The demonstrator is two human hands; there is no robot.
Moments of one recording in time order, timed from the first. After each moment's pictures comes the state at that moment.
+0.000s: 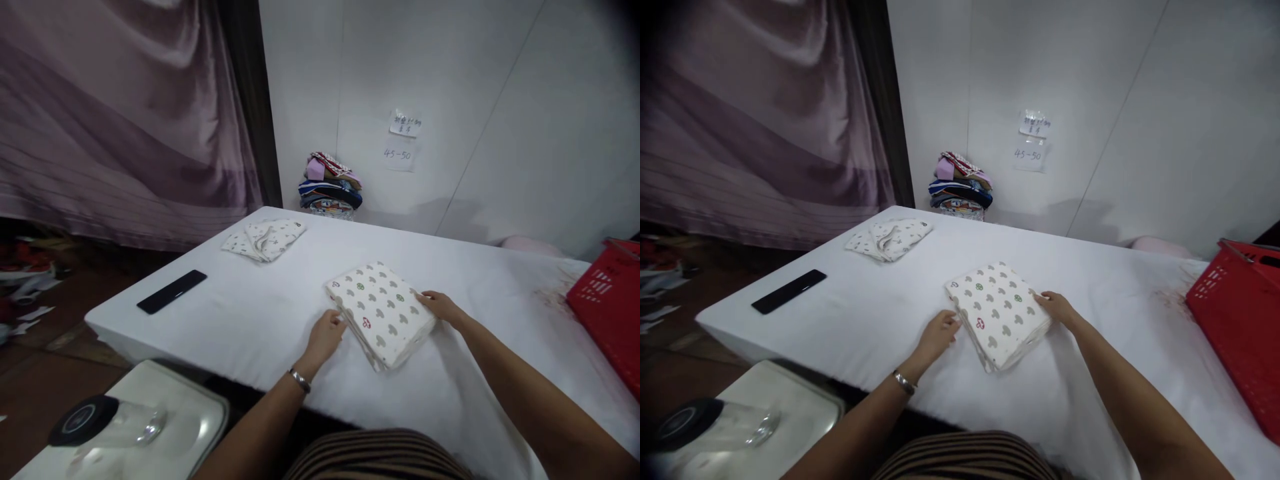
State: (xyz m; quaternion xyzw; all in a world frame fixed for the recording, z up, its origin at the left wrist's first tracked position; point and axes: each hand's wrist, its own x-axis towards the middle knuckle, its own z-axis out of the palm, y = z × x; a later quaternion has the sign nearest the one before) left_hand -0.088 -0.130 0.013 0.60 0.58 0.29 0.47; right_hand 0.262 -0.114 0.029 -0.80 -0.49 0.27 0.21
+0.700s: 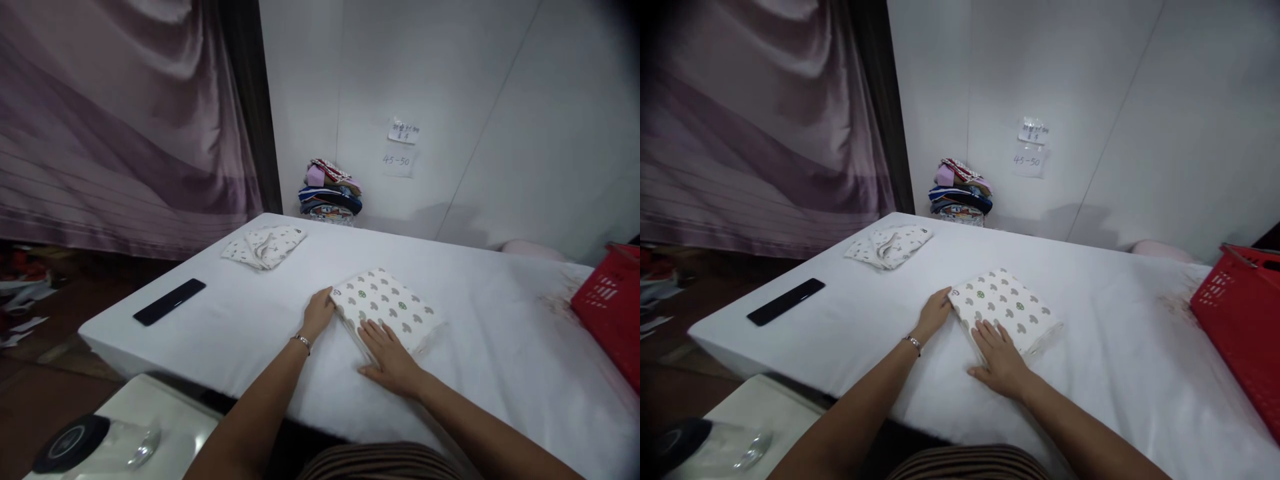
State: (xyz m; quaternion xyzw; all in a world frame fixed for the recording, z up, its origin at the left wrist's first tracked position) left_hand -0.102 -0.041 0.001 0.73 0.57 0.29 0.23; right_hand 0.097 -0.183 0.020 -0.51 -0.84 0.12 0.11
